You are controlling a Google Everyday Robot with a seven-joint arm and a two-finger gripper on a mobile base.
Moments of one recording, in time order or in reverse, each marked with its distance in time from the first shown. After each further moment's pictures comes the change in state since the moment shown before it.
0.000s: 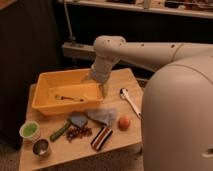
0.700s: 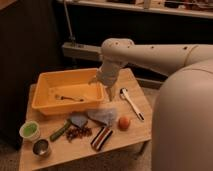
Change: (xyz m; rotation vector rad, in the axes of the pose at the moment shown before) arm -0.010 -0.054 -0.013 0.020 -0.036 0.076
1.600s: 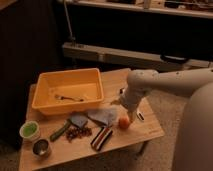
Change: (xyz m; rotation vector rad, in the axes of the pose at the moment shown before) arm -0.030 -0.147 0.067 0.000 -0.033 0.085
